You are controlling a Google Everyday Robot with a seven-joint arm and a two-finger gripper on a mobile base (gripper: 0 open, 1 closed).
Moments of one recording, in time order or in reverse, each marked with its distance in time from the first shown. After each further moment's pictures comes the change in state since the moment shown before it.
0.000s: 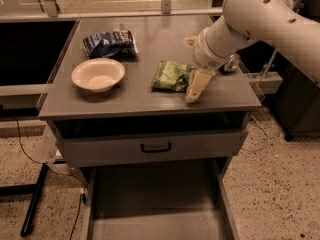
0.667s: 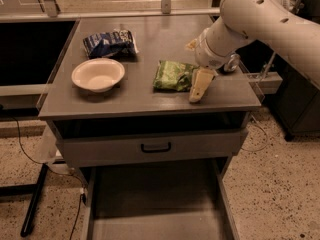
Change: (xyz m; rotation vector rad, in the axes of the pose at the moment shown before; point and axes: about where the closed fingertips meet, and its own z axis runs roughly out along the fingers) arm 0.017 -0.006 0.008 -0.012 0.064 0.011
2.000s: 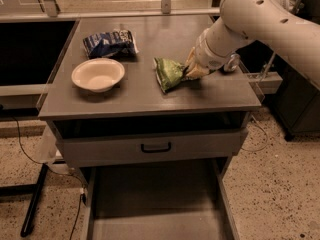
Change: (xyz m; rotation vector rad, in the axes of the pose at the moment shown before) arm 0.000 0.000 0.000 0.000 0.000 0.000
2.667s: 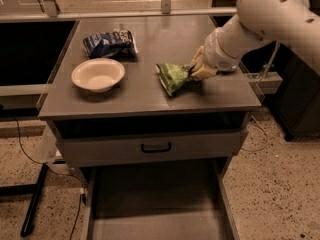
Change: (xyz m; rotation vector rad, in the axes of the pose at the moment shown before) arm -0.001 0.010 -0.022 0.013 -0.063 0.042
